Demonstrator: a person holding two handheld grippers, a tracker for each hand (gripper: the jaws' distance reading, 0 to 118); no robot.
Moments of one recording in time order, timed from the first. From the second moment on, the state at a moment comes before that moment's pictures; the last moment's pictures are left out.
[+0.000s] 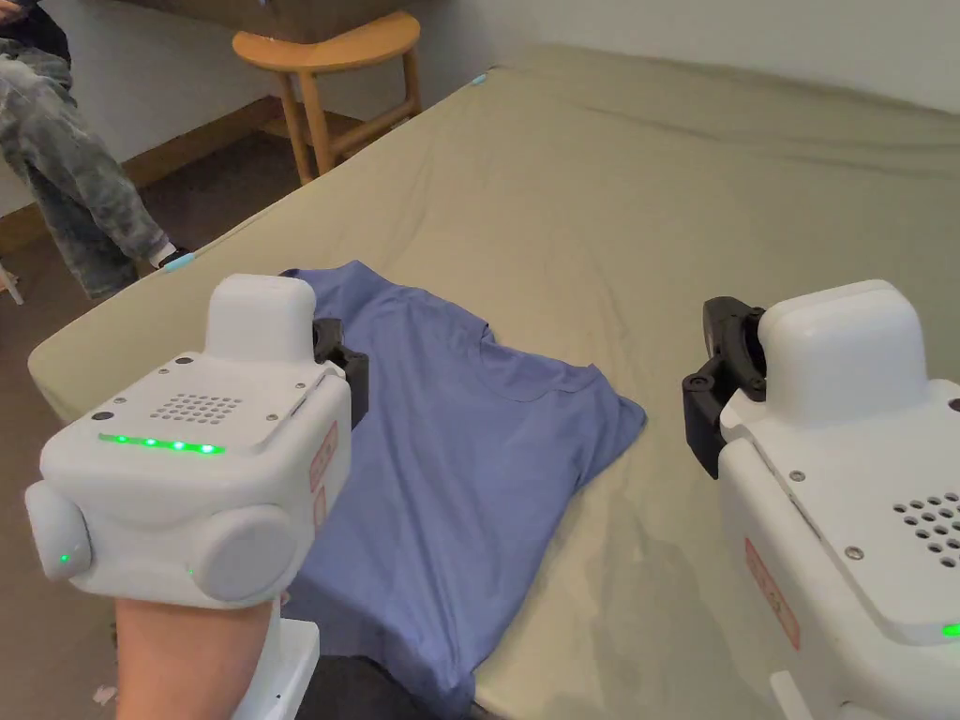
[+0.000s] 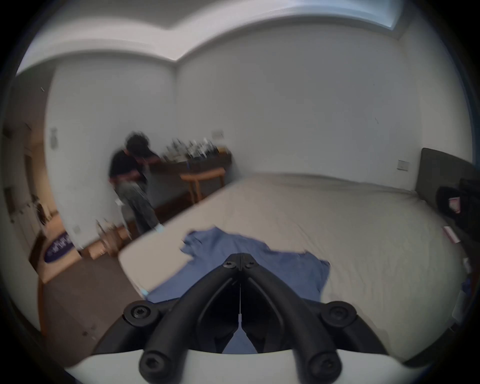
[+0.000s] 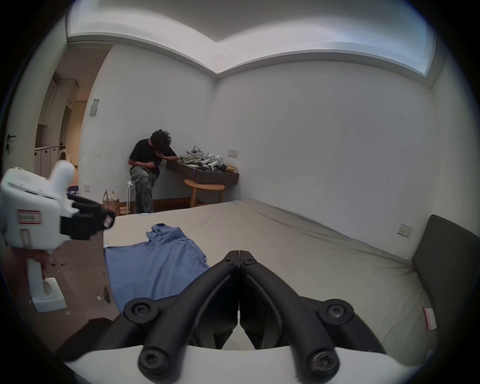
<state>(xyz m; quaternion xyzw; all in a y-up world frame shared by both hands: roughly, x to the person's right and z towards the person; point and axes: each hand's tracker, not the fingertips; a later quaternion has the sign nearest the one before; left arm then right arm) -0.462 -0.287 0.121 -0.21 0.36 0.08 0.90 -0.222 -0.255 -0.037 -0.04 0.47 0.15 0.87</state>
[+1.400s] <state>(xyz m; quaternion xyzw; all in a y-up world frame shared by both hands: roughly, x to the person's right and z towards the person) -0.591 -0.491 0.012 -0.38 0.28 0.16 0.86 -0.179 -0.311 -0.136 -0.19 0.33 0.19 0.91</state>
